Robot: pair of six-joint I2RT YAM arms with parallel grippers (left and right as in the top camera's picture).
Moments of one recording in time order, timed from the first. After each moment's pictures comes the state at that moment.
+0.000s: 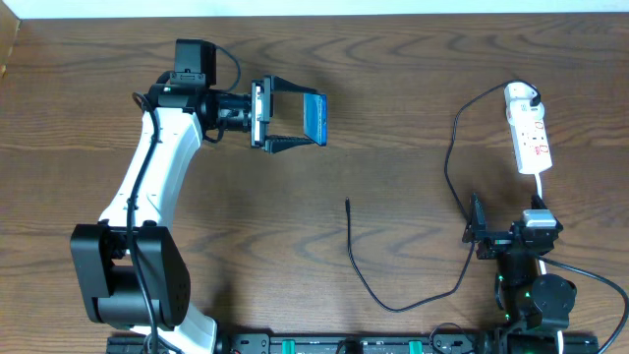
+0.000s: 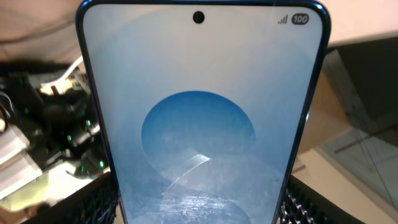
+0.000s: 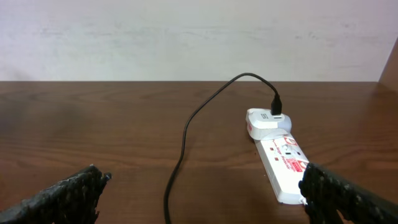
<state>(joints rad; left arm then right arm) -0.05 1.76 1.41 -0.77 1.35 -1.45 -0.07 0.01 0.01 -0.07 -0.09 0.02</state>
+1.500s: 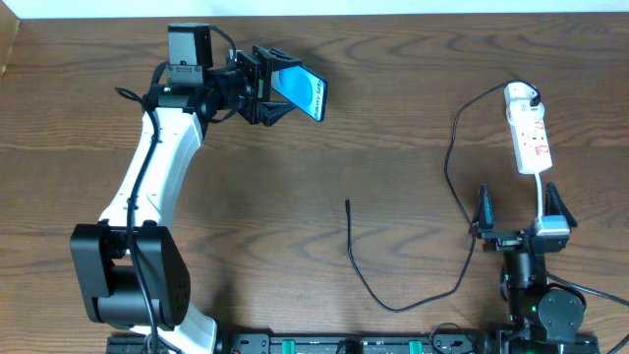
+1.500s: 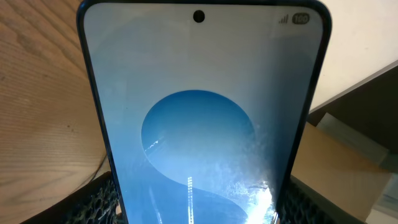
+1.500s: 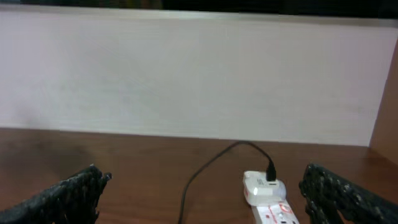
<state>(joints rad) -0.05 1.76 1.41 -0.44 0.91 -1.37 -0.07 0.03 0.02 0.16 -0.11 -0.01</state>
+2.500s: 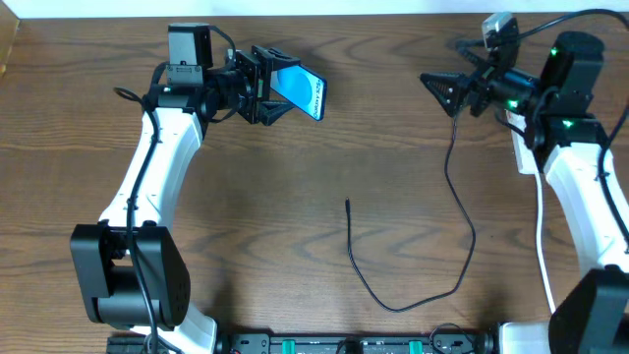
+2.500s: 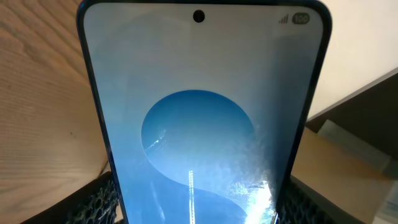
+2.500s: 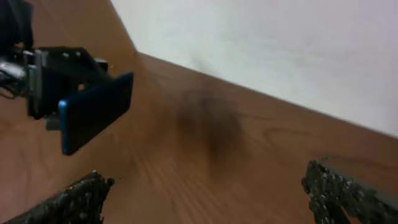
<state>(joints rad) -0.05 1.76 1.41 -0.44 0.88 -1.37 -0.06 1.57 1.19 -0.03 -0.95 -0.05</state>
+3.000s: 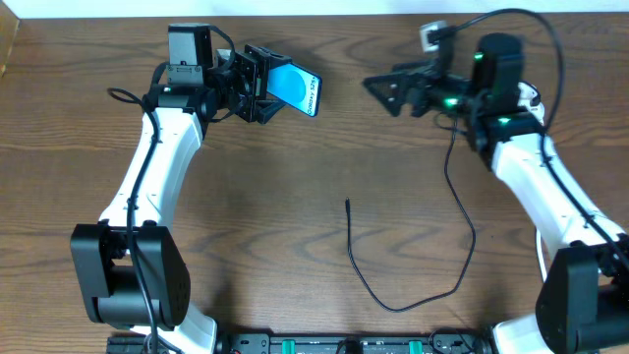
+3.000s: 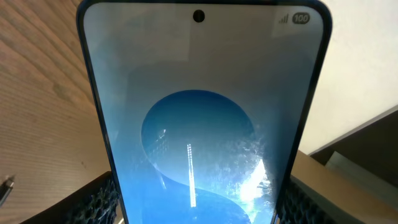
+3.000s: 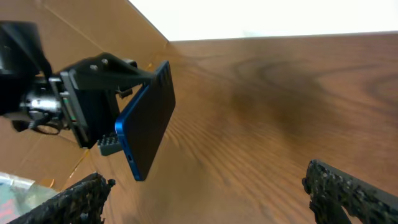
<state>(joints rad) -0.05 1.76 1.41 -0.44 0.74 -1.37 0.16 1.66 1.19 0.05 -0.84 0.35</state>
